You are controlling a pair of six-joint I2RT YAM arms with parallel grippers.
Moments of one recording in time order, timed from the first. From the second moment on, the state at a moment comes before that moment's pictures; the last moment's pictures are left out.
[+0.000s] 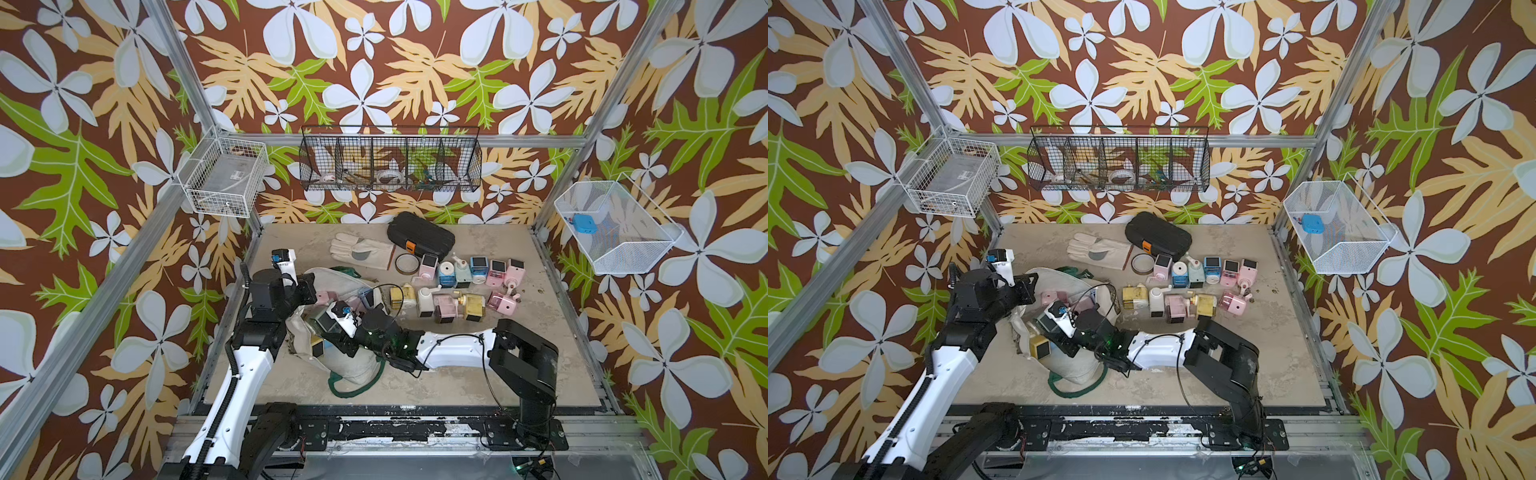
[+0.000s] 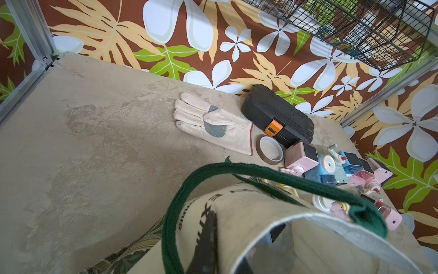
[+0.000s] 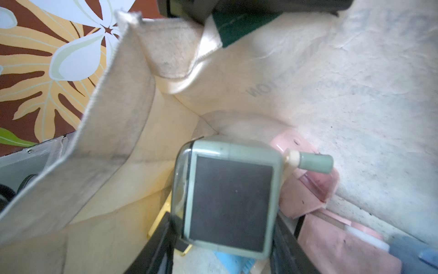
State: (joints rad) left arm -0.02 0.93 0.76 -0.24 0.22 -0.31; right arm 1.13 1.89 1.11 0.49 -0.01 0.05
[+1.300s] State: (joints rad) left arm -0.02 0.94 0.76 -0.24 0.22 -0.31; right arm 1.09 1.12 0.80 0.18 0.03 0.15
